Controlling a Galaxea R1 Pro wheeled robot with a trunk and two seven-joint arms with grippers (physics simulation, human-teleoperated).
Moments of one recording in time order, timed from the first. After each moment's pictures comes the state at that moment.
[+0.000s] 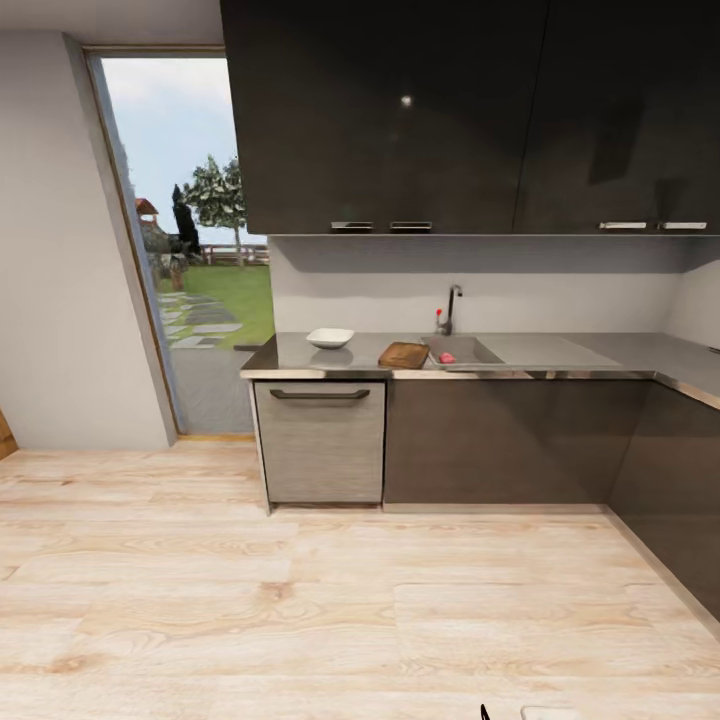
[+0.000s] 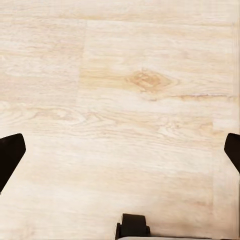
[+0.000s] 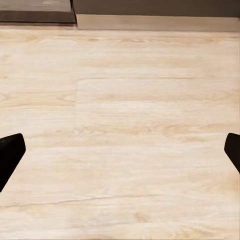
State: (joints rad) left arm 0.00 0.06 0.05 -0.45 0.04 -0.18 0.00; right arm 0.00 -0.02 0.01 -0.79 -0.01 -0.21 -0.07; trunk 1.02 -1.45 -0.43
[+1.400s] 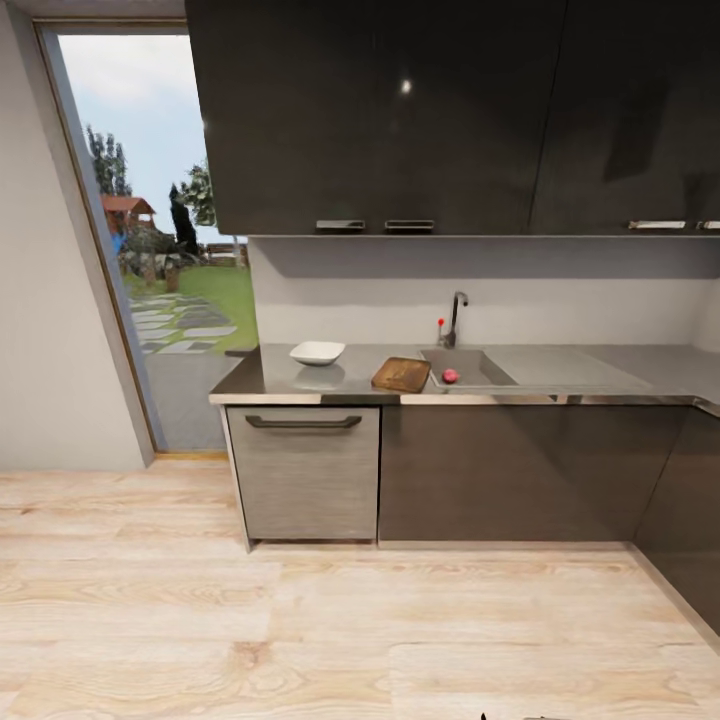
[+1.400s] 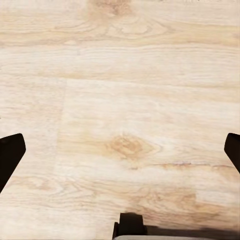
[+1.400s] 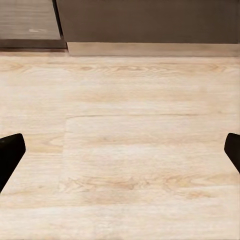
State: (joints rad) left arm 0.00 0.05 0.05 -0.44 0.04 -0.20 0.00; right arm 0.00 -0.02 0.01 -0.73 0.00 -0.27 -0.07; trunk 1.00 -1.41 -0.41
